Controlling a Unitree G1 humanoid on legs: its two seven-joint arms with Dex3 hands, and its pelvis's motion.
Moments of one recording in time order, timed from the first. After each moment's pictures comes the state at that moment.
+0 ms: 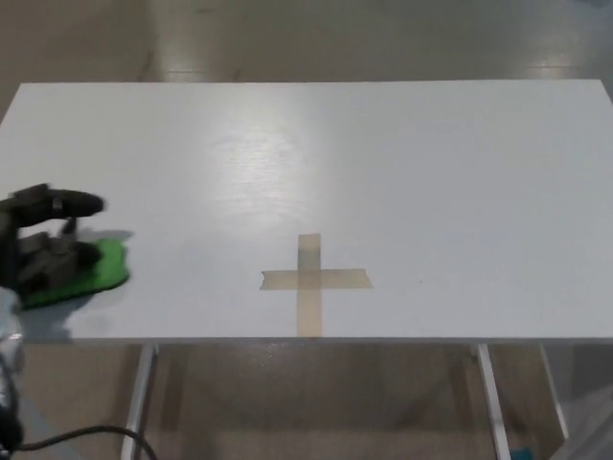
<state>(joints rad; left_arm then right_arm) -0.63 0.47 0.17 1.18 -0.02 -0.36 0.01 0.24 -0.12 -0.22 0.74 -0.01 -0.42 -0.11</state>
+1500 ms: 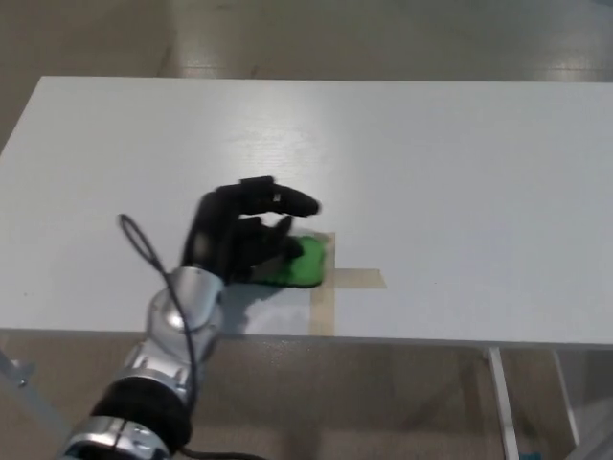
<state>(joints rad) -0.69 0.08 -0.13 1.02 0.08 -0.34 0.08 0.25 -0.11 -0.22 0.70 0.01 -0.42 -0.09</state>
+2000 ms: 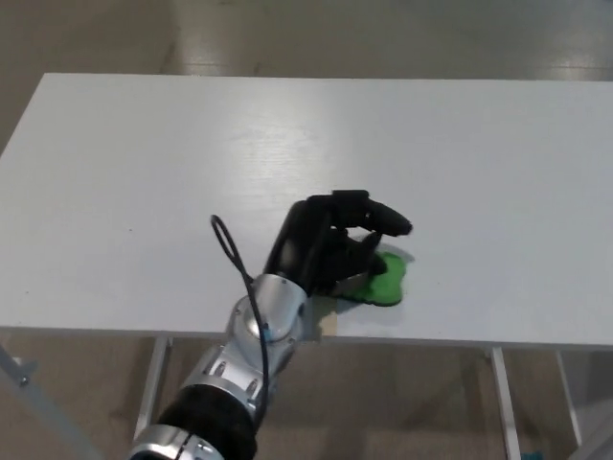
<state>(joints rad) -0.68 -0.06 -0.23 0.94 0.13 -0.26 0.11 0.26 -0.12 -0.21 0.69 0.01 -0.42 -0.09</state>
